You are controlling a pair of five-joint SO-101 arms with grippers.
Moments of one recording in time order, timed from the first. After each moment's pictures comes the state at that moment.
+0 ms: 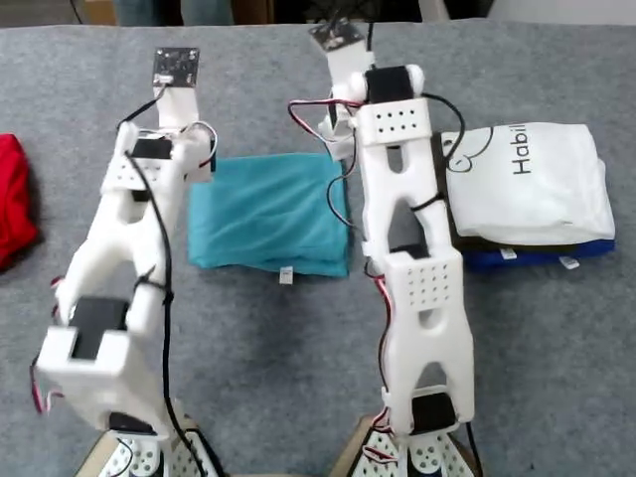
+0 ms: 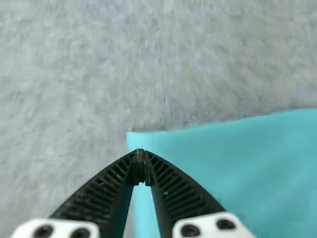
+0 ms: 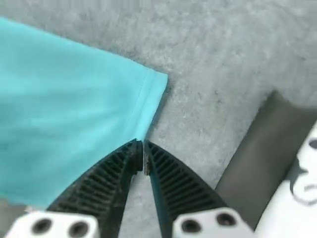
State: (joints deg) left arm -1.3 12.2 7.1 42.0 0.0; right arm -11.2 46.5 -65.5 100.9 10.2
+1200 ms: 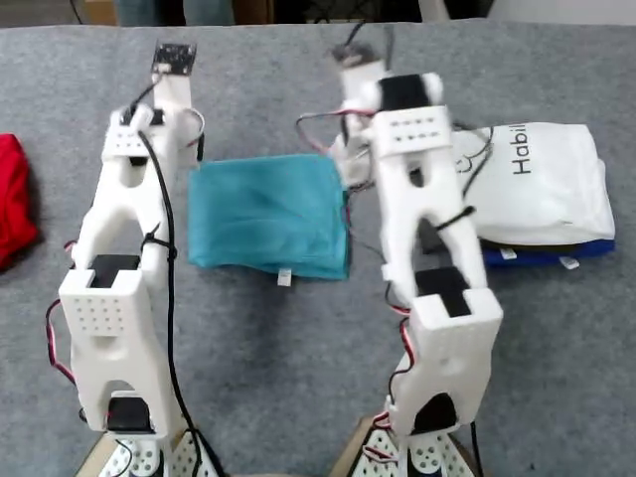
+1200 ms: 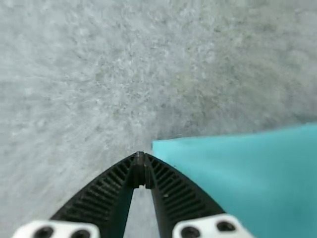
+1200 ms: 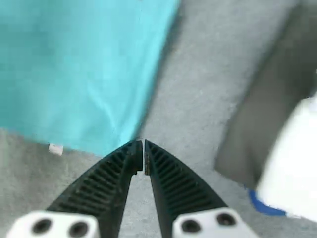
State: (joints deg) left arm -5.1 31.3 -25.5 66.0 -8.0; right arm -8.9 23.5 -35.2 100.4 6.9
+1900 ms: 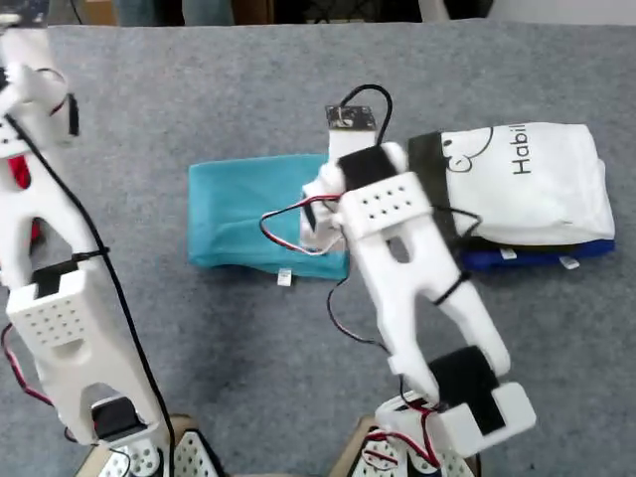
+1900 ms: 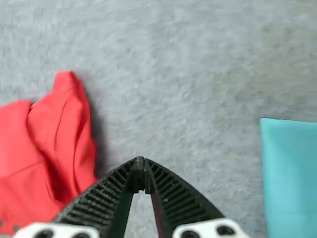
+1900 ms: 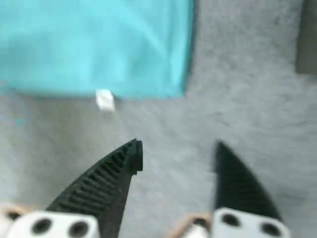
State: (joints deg) left arm -25.1 31.3 -62.3 100.4 -17.0; right arm -23.4 -3.4 8.1 89.1 -28.5
